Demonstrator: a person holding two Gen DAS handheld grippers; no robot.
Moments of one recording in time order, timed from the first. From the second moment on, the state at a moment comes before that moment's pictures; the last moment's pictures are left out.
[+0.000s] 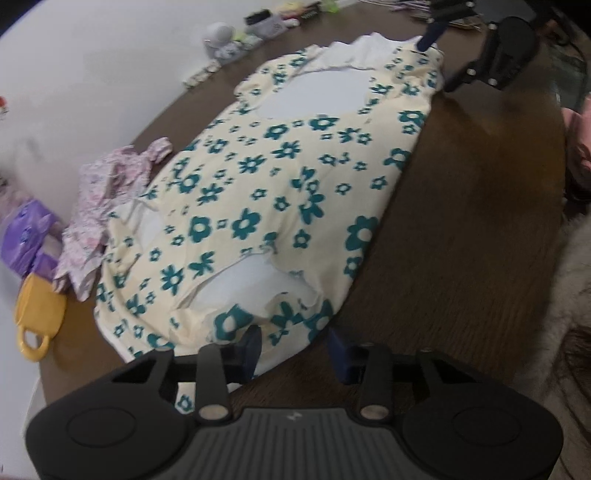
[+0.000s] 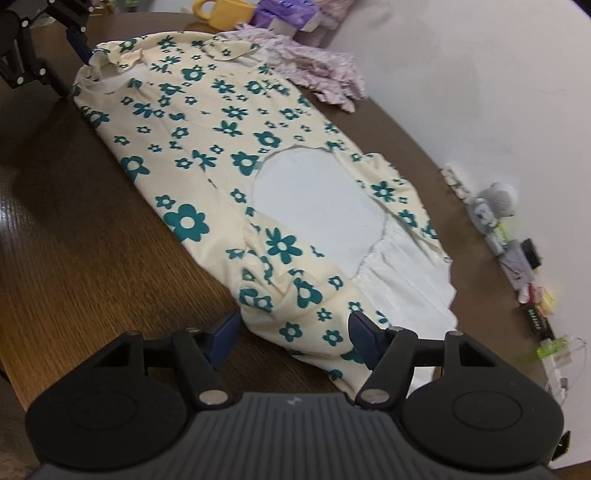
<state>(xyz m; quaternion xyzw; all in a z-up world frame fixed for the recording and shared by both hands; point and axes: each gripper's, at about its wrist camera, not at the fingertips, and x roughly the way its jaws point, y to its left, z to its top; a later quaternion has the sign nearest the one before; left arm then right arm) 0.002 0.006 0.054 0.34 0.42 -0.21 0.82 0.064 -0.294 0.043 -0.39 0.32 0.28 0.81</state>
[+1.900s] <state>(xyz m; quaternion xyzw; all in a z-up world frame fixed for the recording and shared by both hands) 0.053 0.002 0.113 0.42 0.41 -0.19 0.79 0.085 -0.263 0.091 -0.55 0.33 0.37 0.67</state>
